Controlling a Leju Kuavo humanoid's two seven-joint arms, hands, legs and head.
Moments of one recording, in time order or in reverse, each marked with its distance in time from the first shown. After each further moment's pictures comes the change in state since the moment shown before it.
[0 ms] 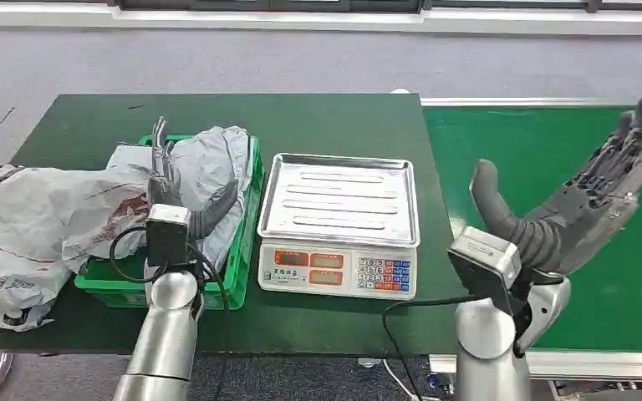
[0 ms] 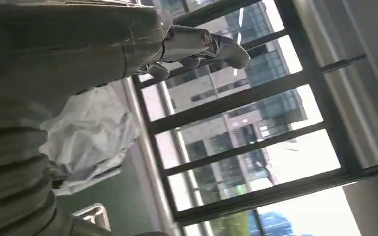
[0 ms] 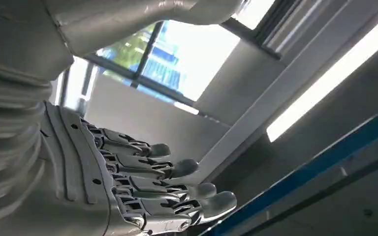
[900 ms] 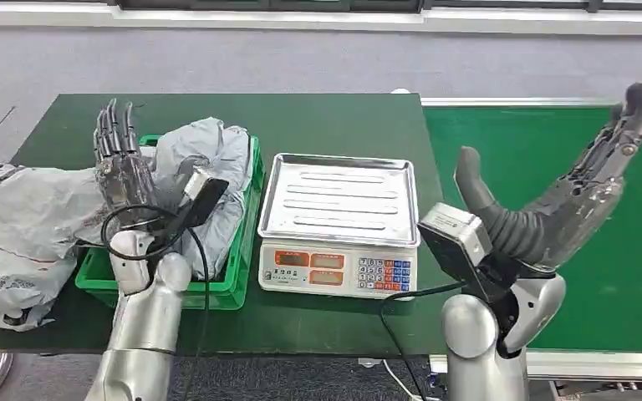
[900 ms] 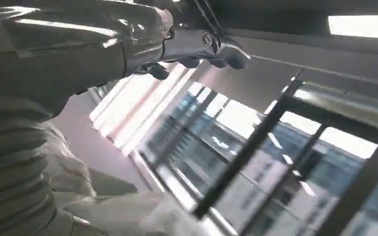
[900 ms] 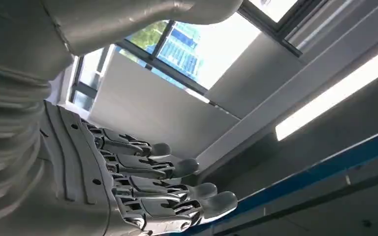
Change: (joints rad) left arm -0.117 0.045 0.140 0.110 -0.783 0.465 0.338; right arm -0.012 0.003 0.052 -0.025 0.282 -0.003 0.221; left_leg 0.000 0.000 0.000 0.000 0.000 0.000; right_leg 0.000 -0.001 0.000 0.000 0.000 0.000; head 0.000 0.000
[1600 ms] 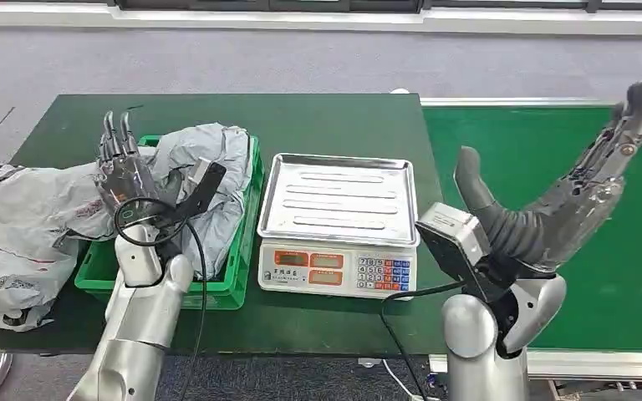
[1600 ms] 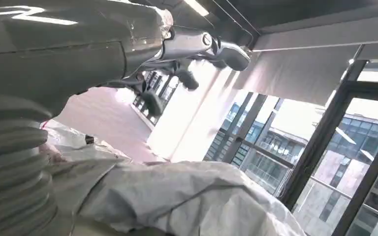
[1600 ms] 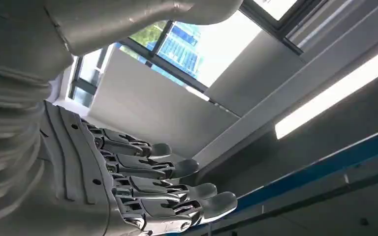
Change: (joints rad) left arm -0.038 0.104 -0.101 0.120 -0.337 0.000 0.510; right arm 0.001 0.000 0.000 -0.002 0.016 0.000 0.005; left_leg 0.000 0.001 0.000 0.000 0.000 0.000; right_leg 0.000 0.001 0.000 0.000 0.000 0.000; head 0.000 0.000
